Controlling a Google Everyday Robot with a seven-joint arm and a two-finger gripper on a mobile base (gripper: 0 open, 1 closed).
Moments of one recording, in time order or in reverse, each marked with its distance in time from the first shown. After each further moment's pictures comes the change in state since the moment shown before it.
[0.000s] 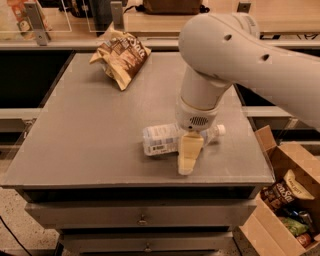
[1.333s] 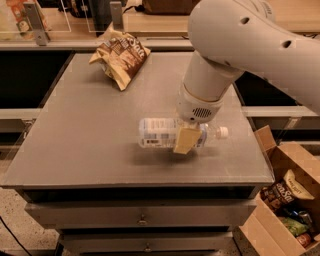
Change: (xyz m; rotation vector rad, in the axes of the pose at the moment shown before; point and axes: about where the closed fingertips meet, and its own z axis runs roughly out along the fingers) arm -0.016 -0.001 -0.025 0.040 -0.076 -0.013
